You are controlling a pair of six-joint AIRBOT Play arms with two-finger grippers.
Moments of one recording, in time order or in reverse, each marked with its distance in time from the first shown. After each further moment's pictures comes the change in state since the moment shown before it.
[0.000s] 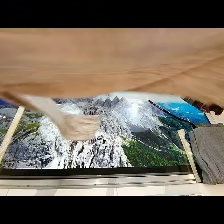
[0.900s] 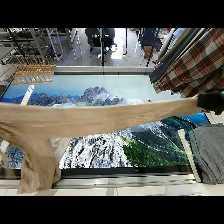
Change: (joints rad) left arm -0.377 0.003 -0.240 1.415 -0.358 -0.006; right arm 0.000 -0.084 -0.549 0.043 0.257 -0.032
